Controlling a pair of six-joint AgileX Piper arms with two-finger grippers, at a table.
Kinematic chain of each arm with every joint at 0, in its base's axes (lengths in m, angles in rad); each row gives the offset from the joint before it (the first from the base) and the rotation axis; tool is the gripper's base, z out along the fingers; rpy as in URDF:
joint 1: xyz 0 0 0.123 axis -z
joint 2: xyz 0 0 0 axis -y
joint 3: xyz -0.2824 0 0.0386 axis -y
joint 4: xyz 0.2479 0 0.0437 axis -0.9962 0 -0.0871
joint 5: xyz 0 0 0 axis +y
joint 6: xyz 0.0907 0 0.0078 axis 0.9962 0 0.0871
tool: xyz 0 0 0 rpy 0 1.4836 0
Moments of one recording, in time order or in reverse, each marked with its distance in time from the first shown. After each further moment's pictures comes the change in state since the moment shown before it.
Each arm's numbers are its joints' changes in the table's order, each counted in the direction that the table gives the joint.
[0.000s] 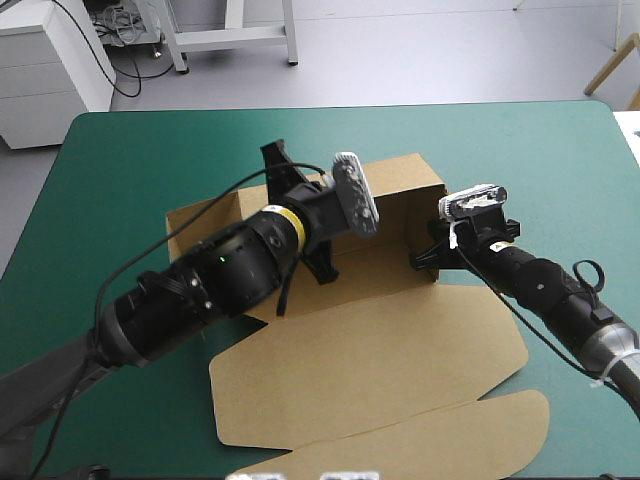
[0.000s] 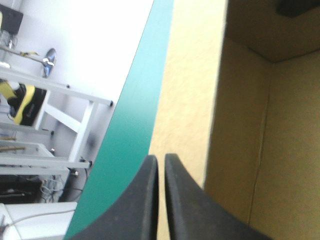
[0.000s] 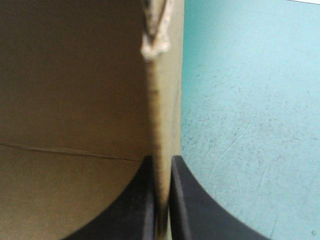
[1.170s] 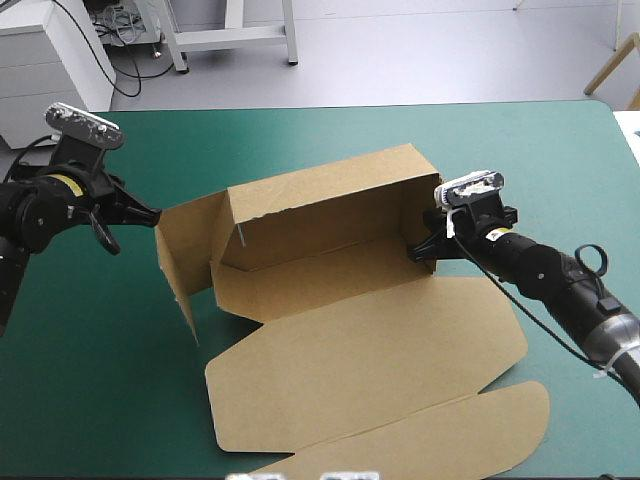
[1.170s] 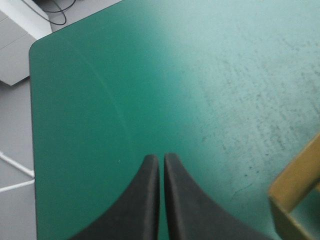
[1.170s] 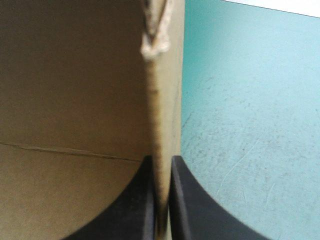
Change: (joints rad) left arm -0.917 0.263 -0.219 0.530 -0.007 0.053; right arm 0.010 0.000 0.103 0.193 0.115 0.173
